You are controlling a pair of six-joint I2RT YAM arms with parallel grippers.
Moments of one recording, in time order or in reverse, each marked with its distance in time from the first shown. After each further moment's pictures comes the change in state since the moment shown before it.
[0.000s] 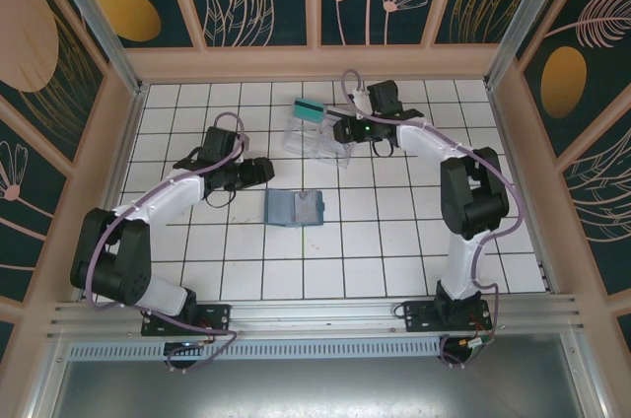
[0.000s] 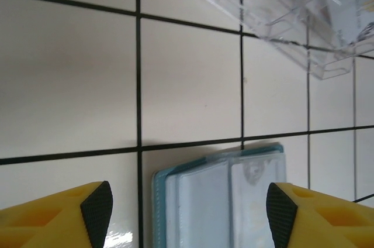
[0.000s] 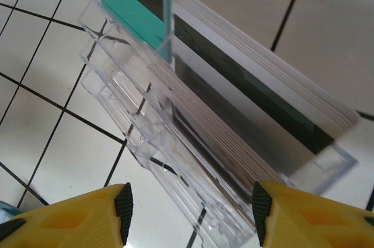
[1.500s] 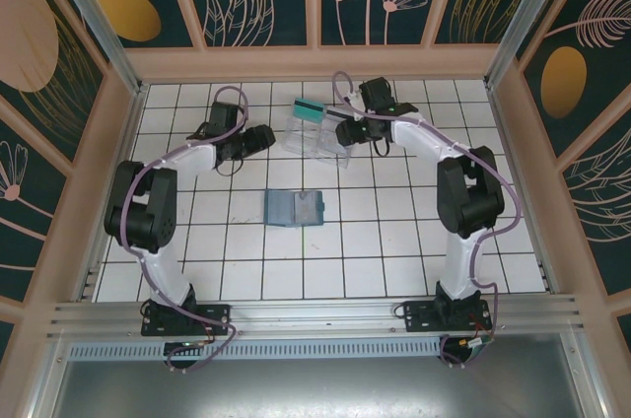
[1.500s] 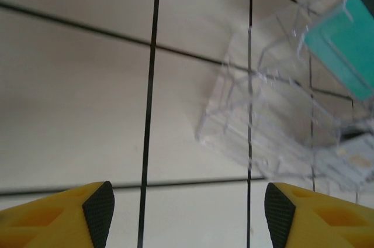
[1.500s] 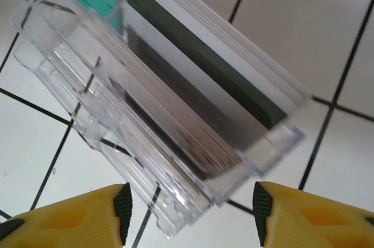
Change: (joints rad) left arm 0.085 0.380 0.280 0.211 -0.010 -0.040; right arm 0.023 -0.004 0.048 -0.151 0.194 -0.084
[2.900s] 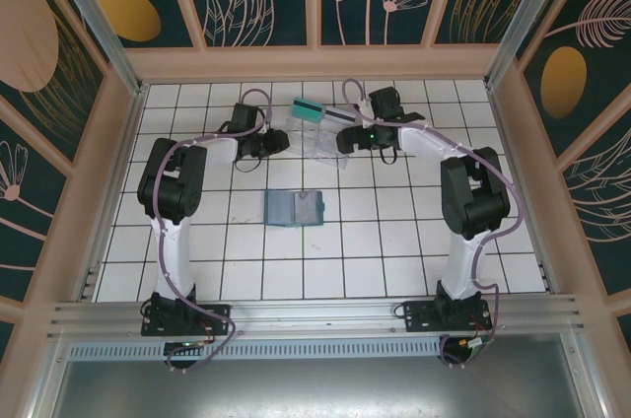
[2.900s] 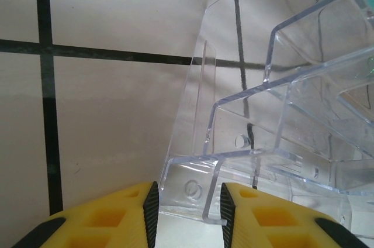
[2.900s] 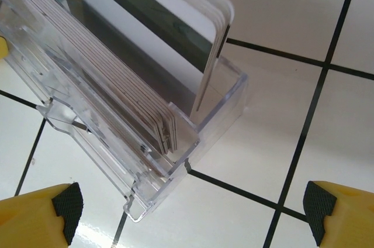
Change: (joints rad) left arm -0.046 0.281 0.147 0.106 0.133 0.047; right arm -0.035 -0.005 -0.113 0.089 -0.040 0.040
